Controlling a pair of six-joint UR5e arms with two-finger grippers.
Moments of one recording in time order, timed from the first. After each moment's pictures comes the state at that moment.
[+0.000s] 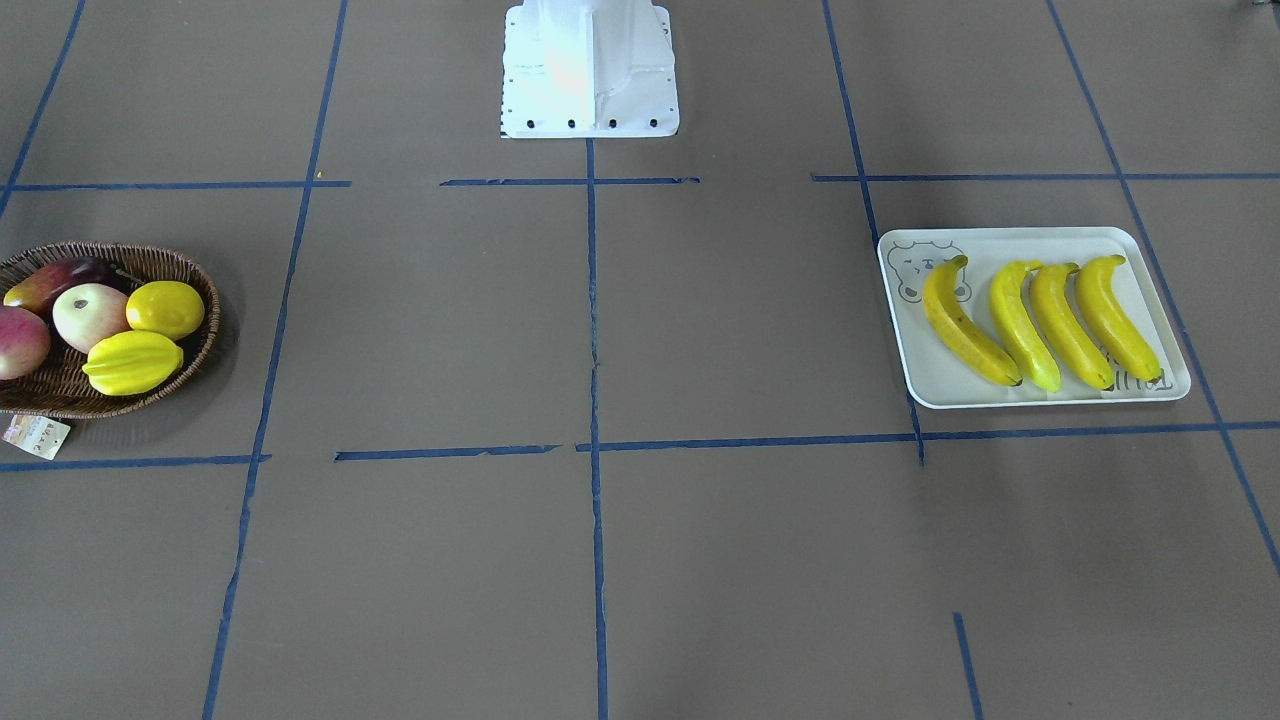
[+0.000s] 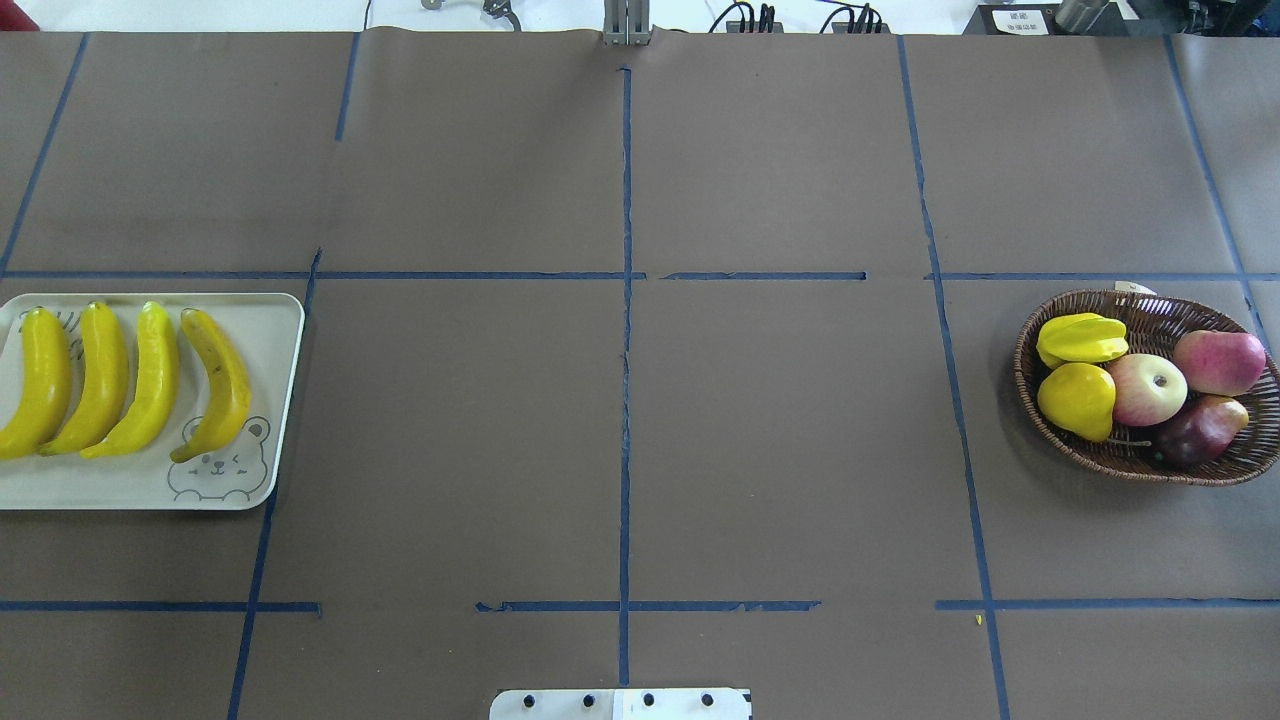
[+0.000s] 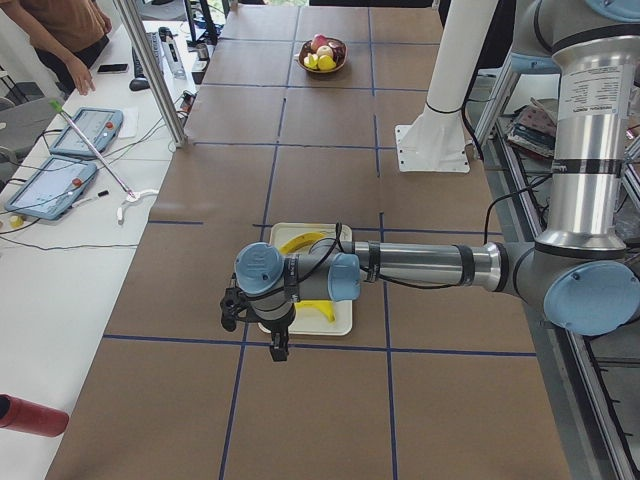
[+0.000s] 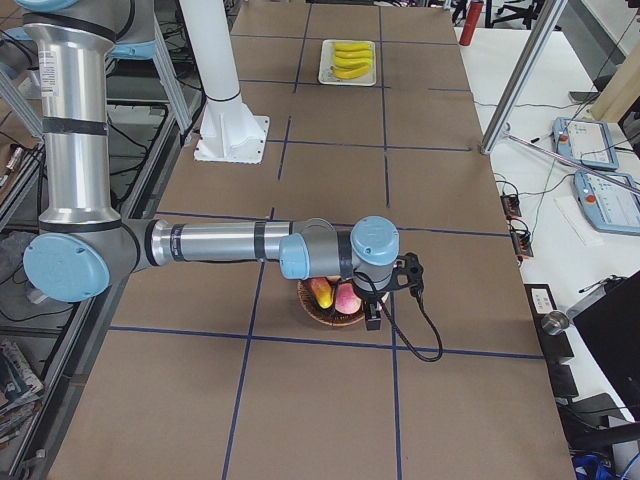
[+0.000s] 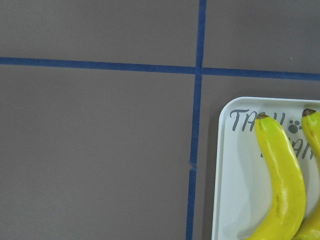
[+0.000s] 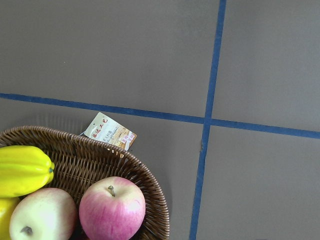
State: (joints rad) left arm -1.58 -1.56 -1.61 -1.49 -2.38 0.00; right arm 1.56 -1.59 1.66 -1.51 2.42 -0.03
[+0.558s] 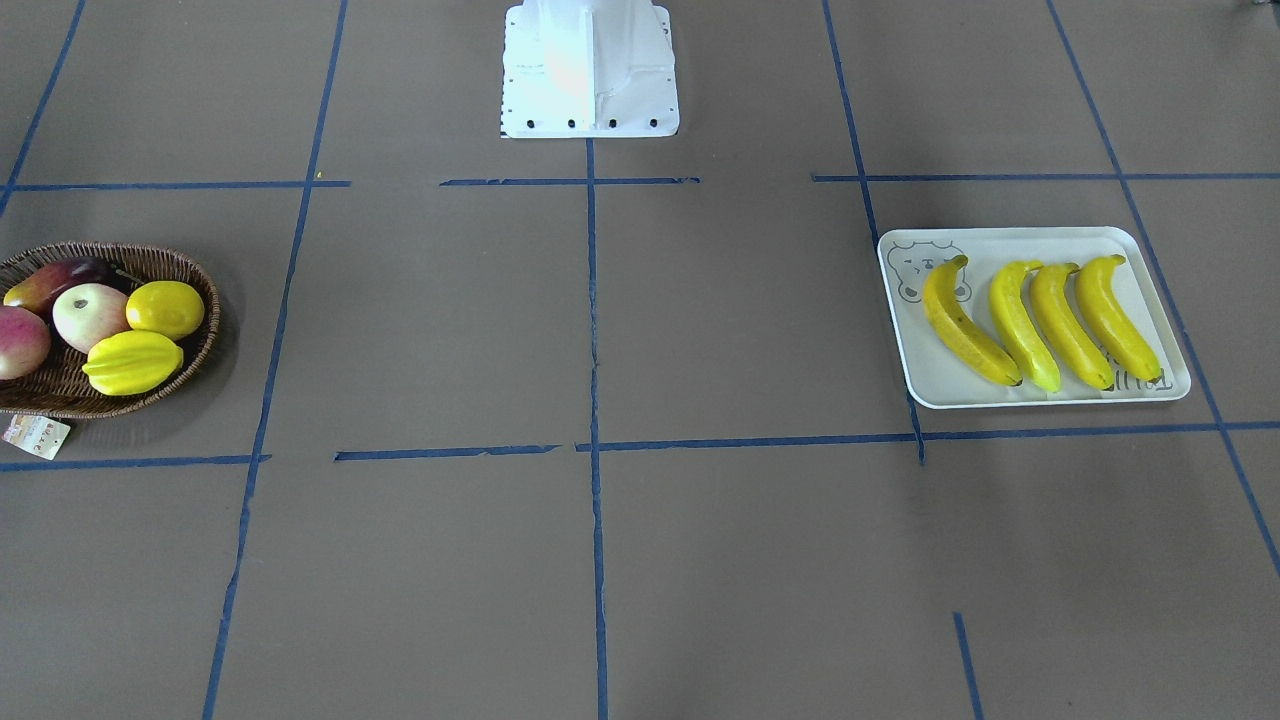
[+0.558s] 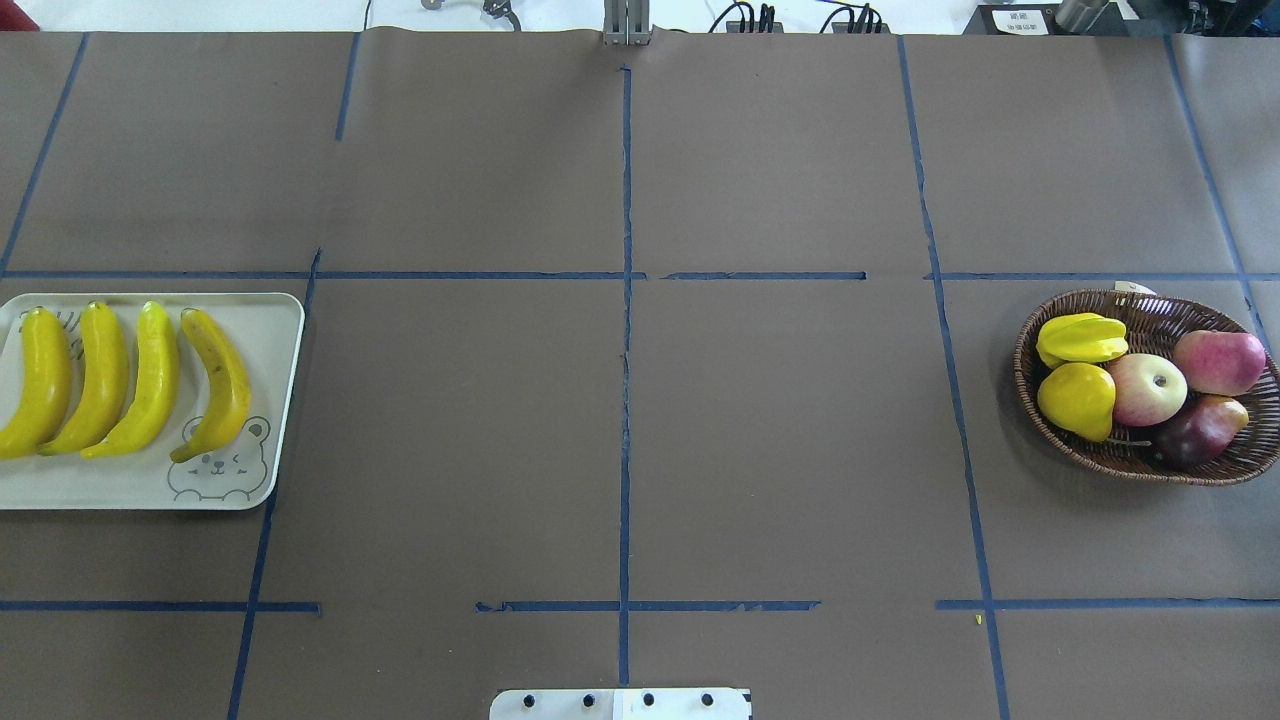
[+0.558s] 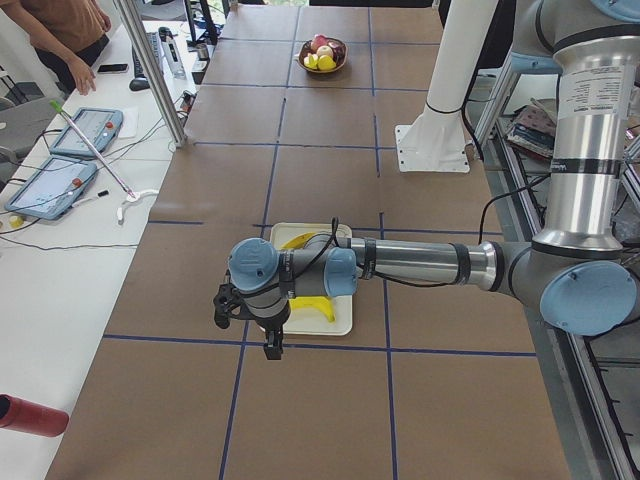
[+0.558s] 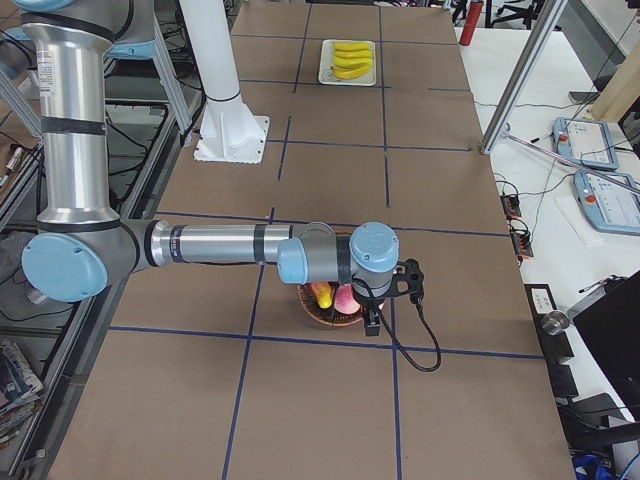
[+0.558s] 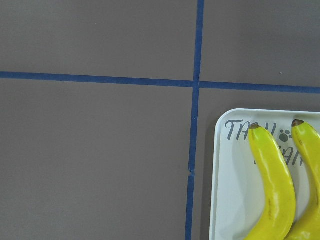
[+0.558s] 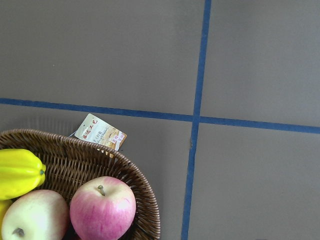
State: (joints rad) left arm -1.60 -1.57 -1.61 -1.48 -2.38 0.01; right arm 1.59 -1.59 1.65 -1.53 2.43 -0.03
